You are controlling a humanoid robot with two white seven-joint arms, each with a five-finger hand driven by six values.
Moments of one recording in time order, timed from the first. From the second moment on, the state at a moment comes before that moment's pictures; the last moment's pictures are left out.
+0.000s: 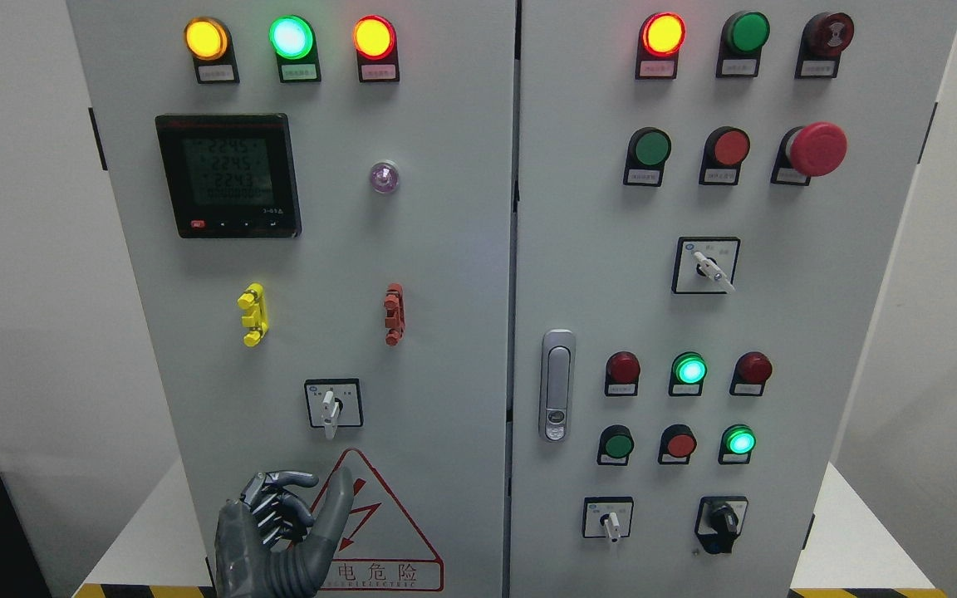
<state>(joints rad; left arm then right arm) -0.19 -0.12 -0.17 -1.97 -0.21 0.39 0.47 0.10 0.12 -0.19 -0.11 0.07 0.06 -0.02</state>
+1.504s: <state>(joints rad) -0.30 -0.14 -0.18 -1.97 -0.21 0.49 0.52 0.10 0.12 -0.19 -0.11 0.07 0.06 -0.02</state>
